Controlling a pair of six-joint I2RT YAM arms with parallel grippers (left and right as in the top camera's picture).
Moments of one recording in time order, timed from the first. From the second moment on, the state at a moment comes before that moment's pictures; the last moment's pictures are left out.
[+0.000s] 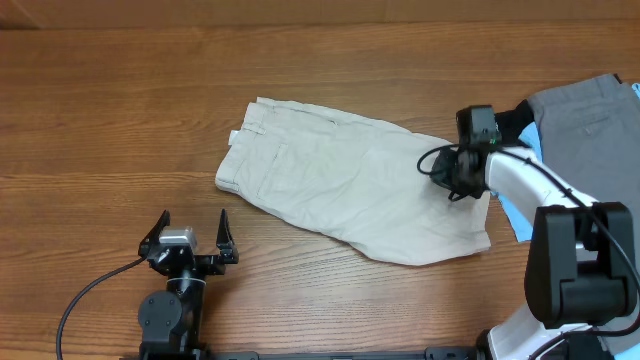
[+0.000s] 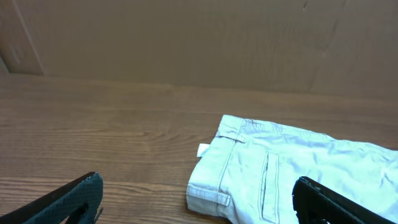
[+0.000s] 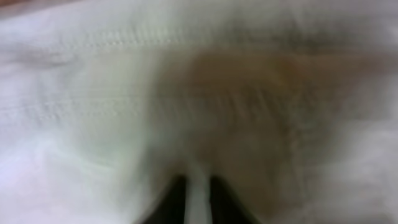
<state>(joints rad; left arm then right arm) -0.05 0.02 0.01 -0.08 -0.04 -0.10 0.06 1.82 1.09 -0.62 -0.03 0.50</state>
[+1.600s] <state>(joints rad) -0.05 0.36 0.67 -0.56 0.15 -0.05 -0.11 1.69 1.39 -1.36 -0.04 0.43</state>
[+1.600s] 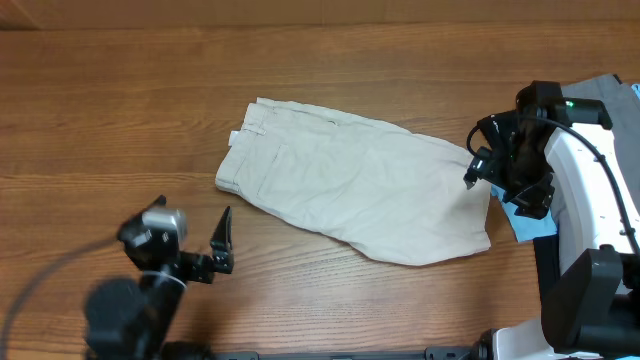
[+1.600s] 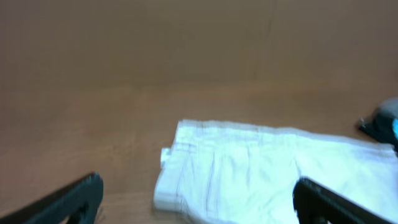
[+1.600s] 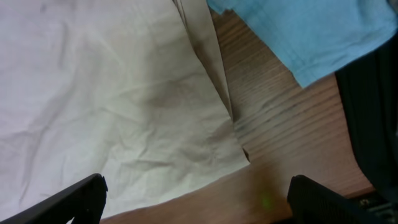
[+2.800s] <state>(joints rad) -0.05 2.10 1.61 -0.88 0.27 0.08 -0.11 1.69 1.39 -1.12 -0.07 0.43</state>
